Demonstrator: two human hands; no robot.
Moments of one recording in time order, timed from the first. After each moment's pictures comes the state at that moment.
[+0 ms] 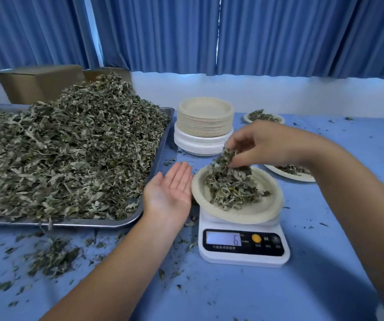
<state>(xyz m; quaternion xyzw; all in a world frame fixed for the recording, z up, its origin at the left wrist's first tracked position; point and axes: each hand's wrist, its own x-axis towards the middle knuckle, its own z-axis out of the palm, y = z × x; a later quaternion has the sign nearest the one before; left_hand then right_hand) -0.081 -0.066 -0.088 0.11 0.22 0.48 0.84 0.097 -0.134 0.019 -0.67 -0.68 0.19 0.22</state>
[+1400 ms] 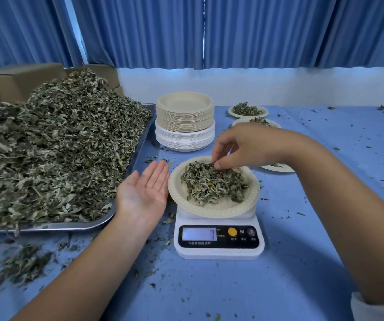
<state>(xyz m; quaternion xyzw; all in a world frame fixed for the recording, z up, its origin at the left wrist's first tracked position) -0.081 -0.063 -0.092 0.14 0.24 0.49 0.83 0.114 -0.144 0.010 -0.69 -0.70 0.15 0.14</state>
